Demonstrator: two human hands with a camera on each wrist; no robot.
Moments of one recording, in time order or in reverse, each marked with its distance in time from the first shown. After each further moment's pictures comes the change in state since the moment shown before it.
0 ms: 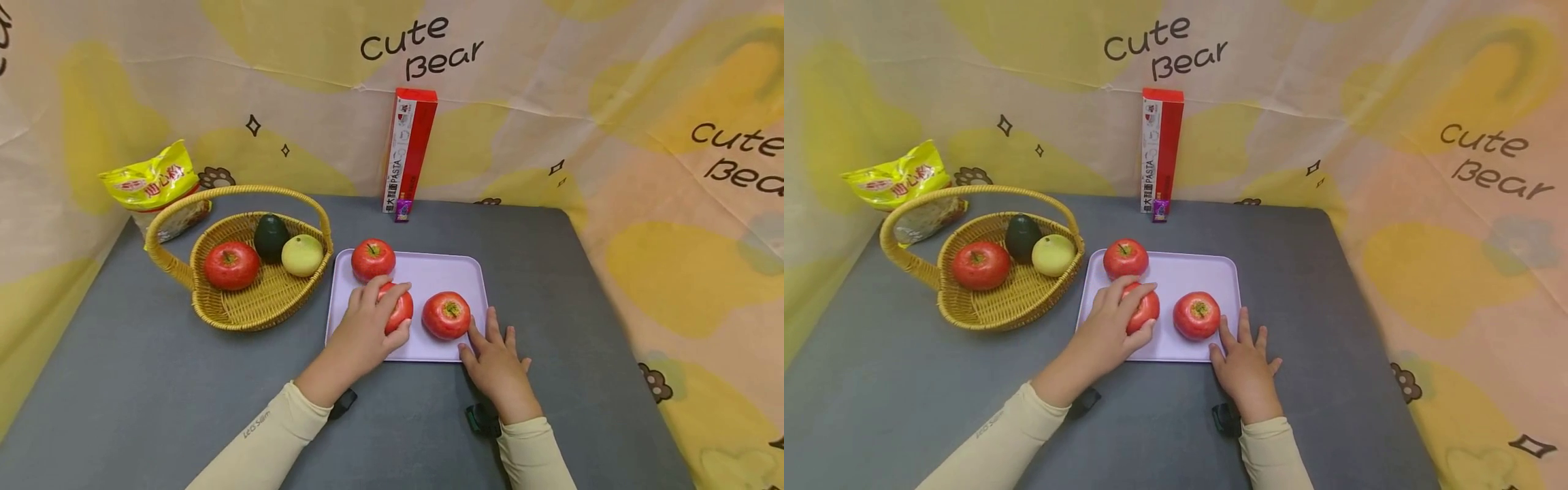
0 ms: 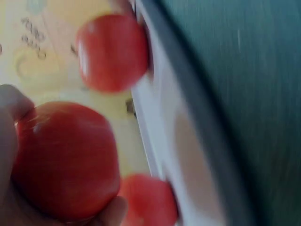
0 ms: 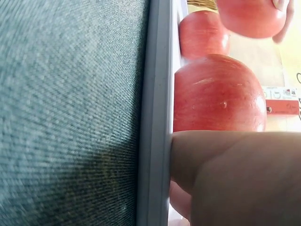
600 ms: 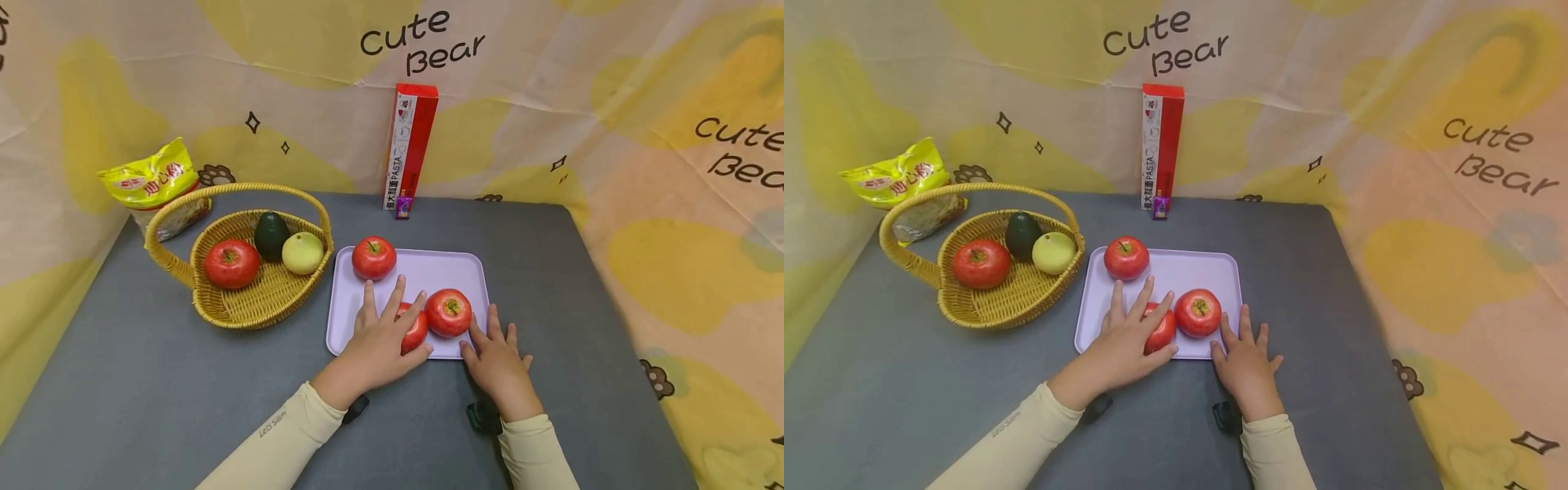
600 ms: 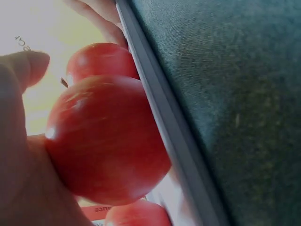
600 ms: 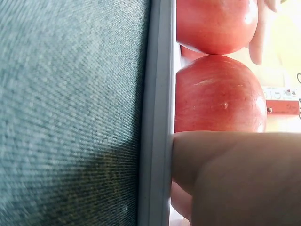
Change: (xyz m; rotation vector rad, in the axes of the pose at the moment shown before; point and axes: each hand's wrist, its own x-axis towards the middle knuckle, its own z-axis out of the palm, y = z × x) left_hand -0.007 0.008 0.026 0.045 -0.310 -0.093; right_hand -0.002 -0.001 0.000 -0.026 -0.001 -0.001
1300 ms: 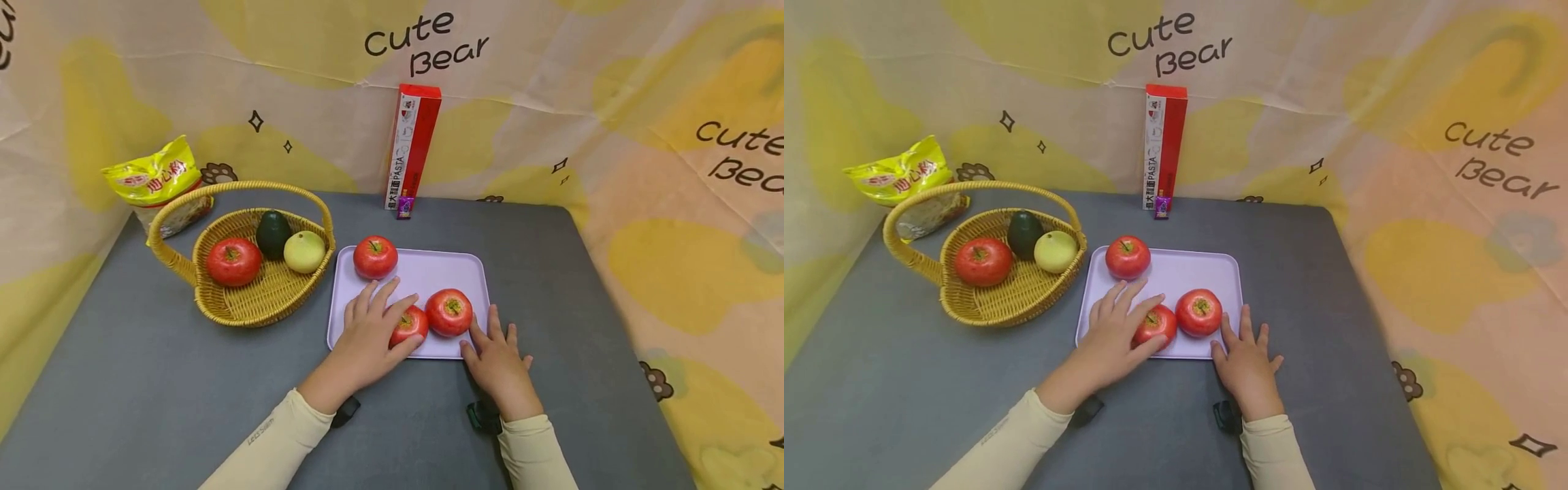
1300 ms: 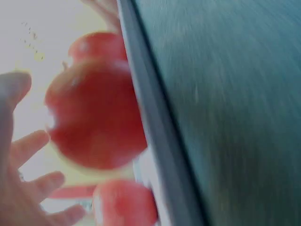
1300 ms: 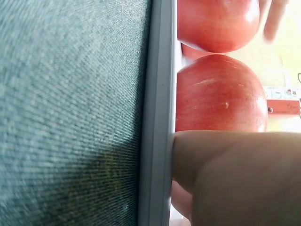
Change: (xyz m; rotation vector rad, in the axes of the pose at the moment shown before) left_hand -0.010 -0.013 -0.012 0.055 0.226 0.081; right_hand 0.002 0.000 0.000 0.012 -0.006 -0.004
